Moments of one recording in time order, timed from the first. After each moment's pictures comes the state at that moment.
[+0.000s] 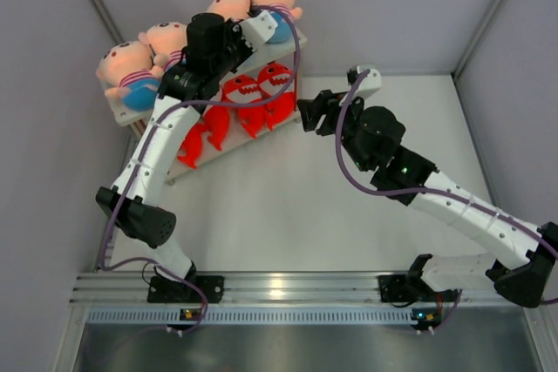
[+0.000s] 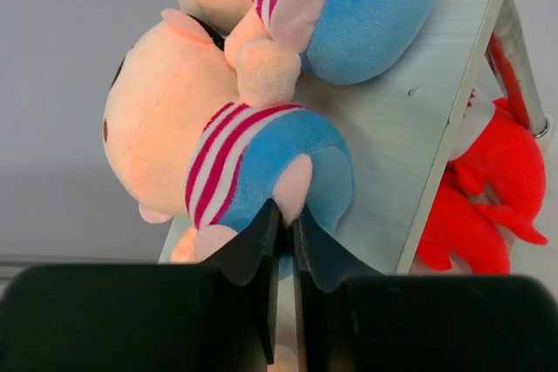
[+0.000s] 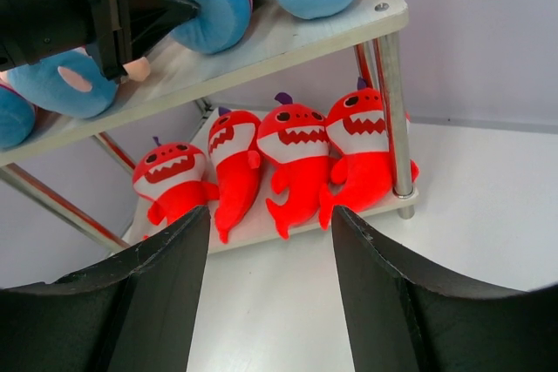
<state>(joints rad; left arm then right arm) -0.42 1.70 2.03 -0.55 -0.07 0.70 0.91 1.19 1.24 0.01 0.45 0.30</state>
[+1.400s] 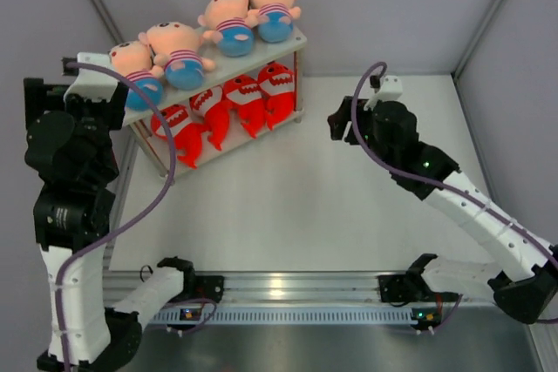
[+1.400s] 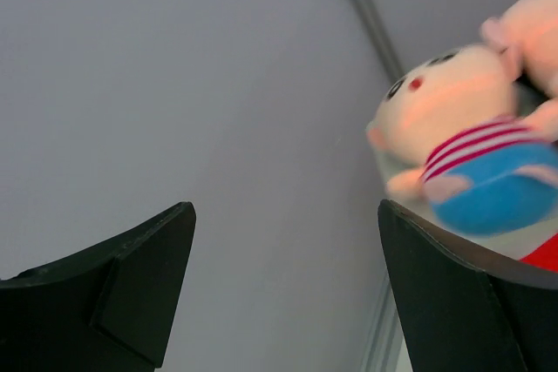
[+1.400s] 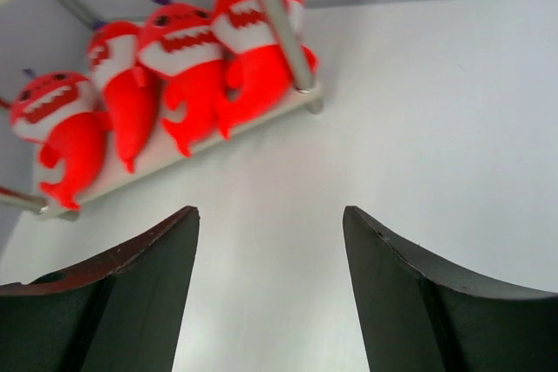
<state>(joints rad) -0.26 1.01 1.78 -0.63 -0.56 0.63 0.78 1.13 1.23 -0.33 0.39 0.41</state>
